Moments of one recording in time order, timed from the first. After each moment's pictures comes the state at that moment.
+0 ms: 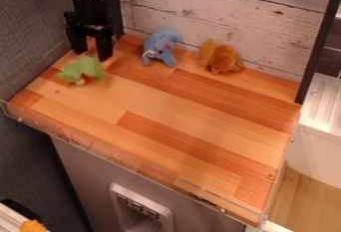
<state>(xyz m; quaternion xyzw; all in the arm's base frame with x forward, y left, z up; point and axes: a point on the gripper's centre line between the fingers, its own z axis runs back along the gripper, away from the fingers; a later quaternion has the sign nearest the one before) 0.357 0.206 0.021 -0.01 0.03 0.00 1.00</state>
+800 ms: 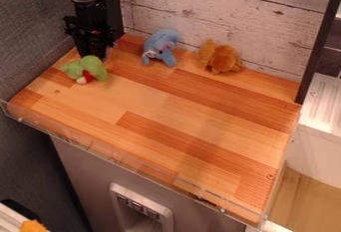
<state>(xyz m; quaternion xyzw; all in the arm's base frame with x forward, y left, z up) 0.363 0.199 0.010 0.01 0.02 0.00 1.00</state>
